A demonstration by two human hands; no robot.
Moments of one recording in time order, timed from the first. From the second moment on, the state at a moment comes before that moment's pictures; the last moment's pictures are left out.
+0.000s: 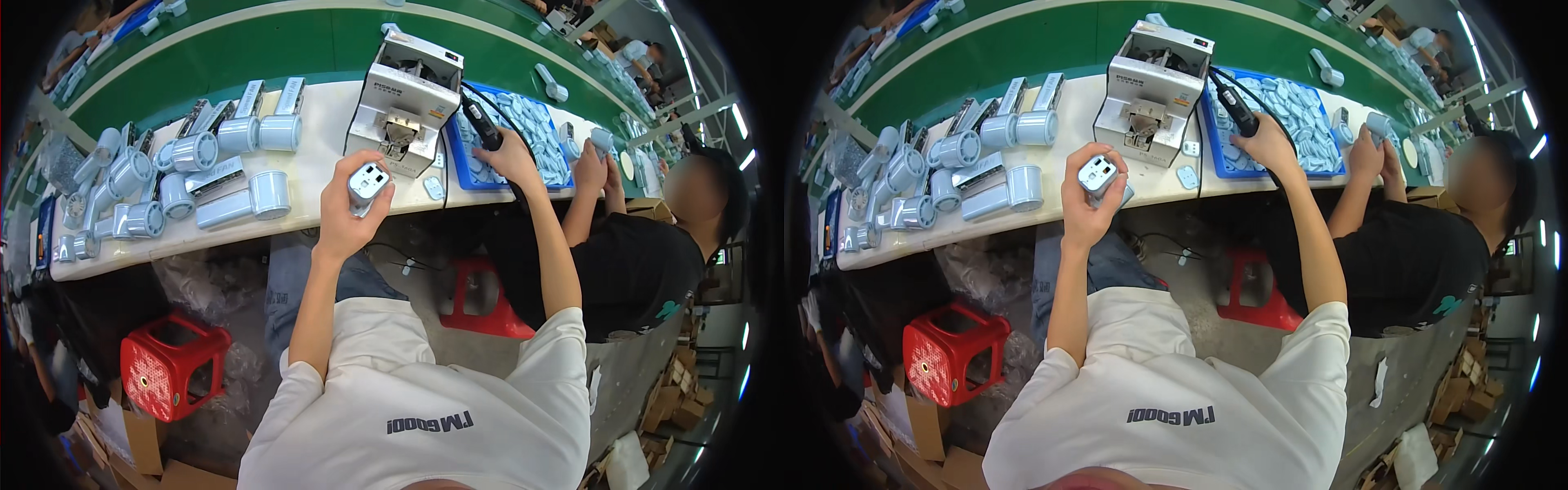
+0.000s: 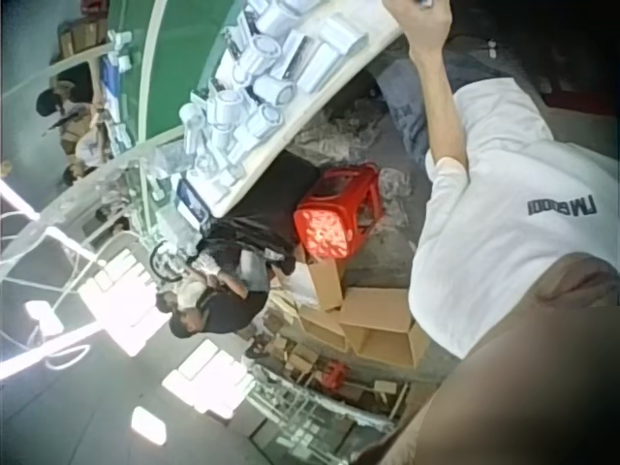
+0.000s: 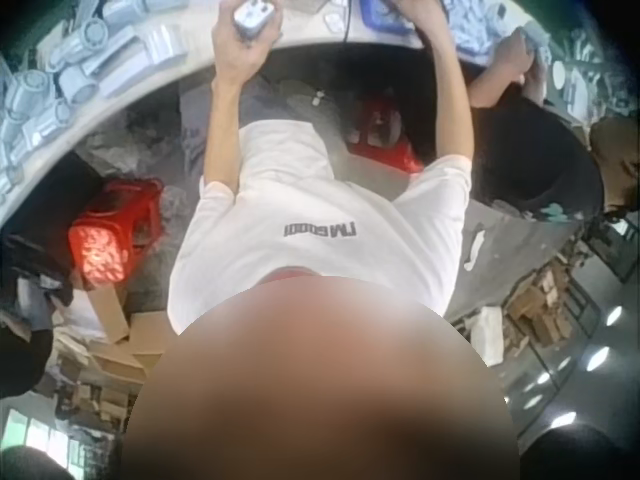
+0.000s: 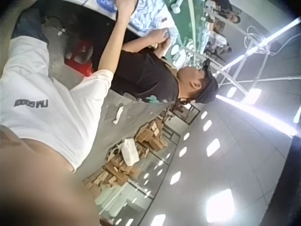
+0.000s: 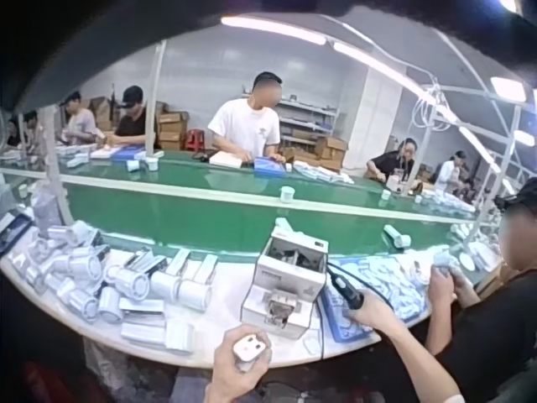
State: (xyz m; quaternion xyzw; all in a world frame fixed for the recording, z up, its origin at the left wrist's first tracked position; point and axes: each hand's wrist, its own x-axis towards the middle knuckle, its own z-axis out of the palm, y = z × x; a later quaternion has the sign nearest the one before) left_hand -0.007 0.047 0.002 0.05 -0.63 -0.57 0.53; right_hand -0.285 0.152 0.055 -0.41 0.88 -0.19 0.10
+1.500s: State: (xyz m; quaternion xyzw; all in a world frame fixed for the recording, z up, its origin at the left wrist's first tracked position) left_hand 0.025 0.046 0.019 0.02 -0.78 -0.31 0.54; right_hand -0.076 0.153 0.066 -0.40 0.56 -0.65 0.32
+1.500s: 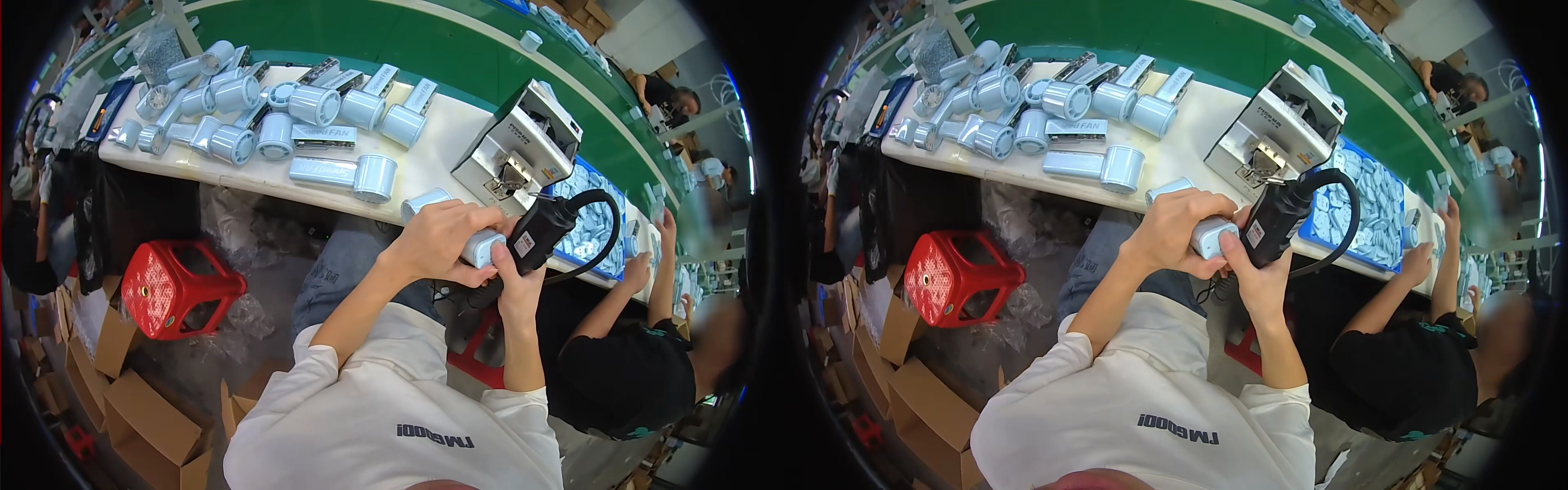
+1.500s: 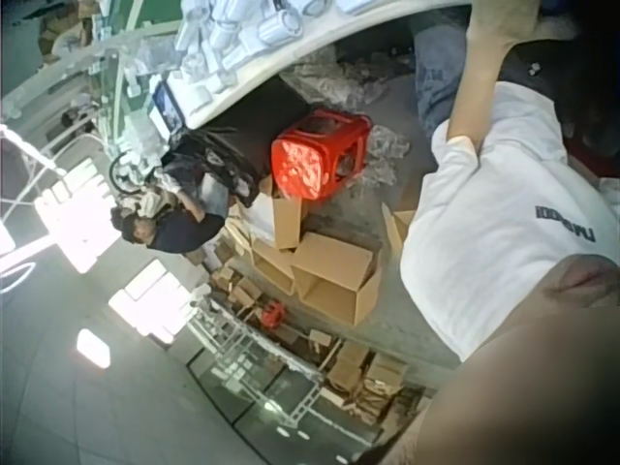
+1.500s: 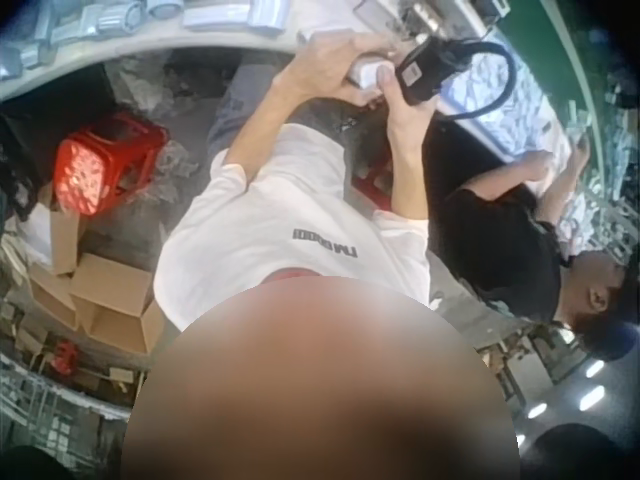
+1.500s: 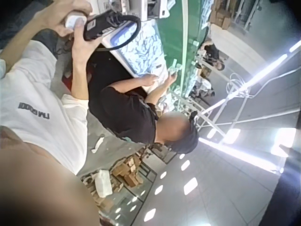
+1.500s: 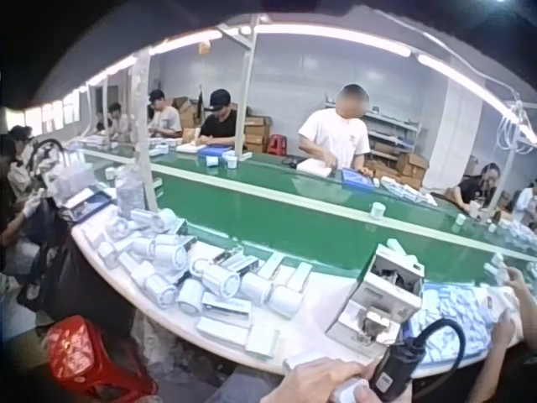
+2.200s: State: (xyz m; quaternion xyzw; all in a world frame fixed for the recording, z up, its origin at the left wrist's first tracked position) left_hand -0.002 0.019 0.007 0.00 -0.61 -0.58 0.54; right_hand -0.146 0.056 0.129 -0.48 0.37 -0.78 0.15
